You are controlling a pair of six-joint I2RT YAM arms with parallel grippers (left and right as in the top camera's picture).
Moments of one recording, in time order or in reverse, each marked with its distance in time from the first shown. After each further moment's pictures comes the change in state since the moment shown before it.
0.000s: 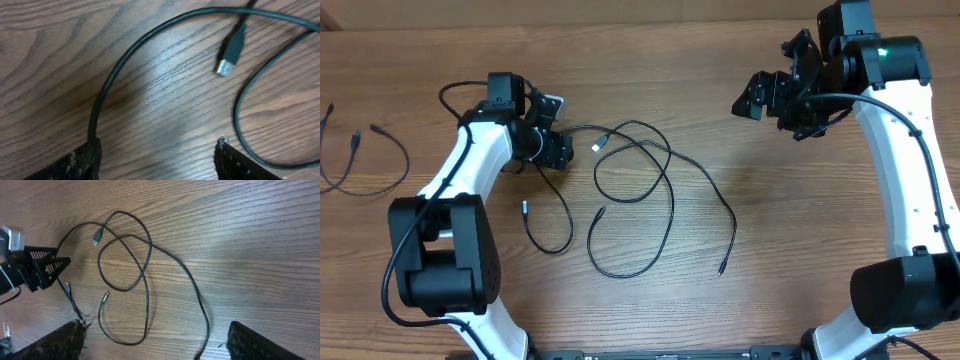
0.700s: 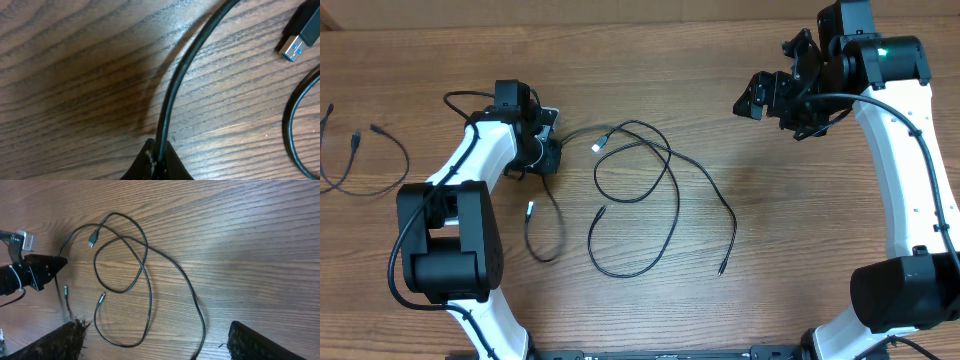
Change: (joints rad) left arm -0.004 0.065 0.000 -0.032 -0.103 -0.090; right arm 0.000 0.000 0.000 0.003 0.021 -0.003
